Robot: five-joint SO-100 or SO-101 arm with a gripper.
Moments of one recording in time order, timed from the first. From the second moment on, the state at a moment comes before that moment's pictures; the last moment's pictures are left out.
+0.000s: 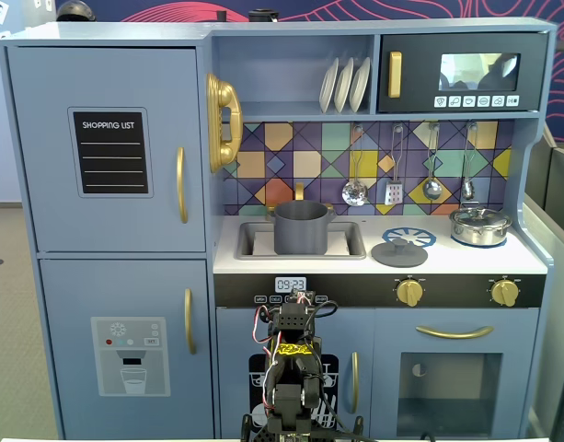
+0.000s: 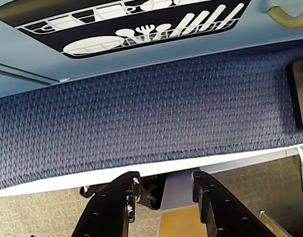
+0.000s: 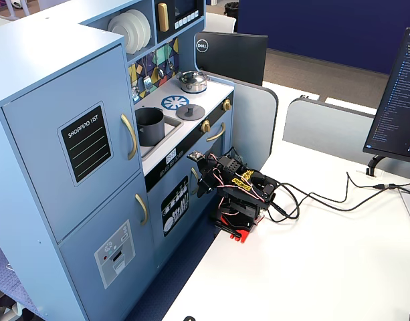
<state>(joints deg) 1.8 182.7 171.8 77.6 -86.3</state>
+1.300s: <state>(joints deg) 31.3 171.2 146.7 23.4 -97.9</state>
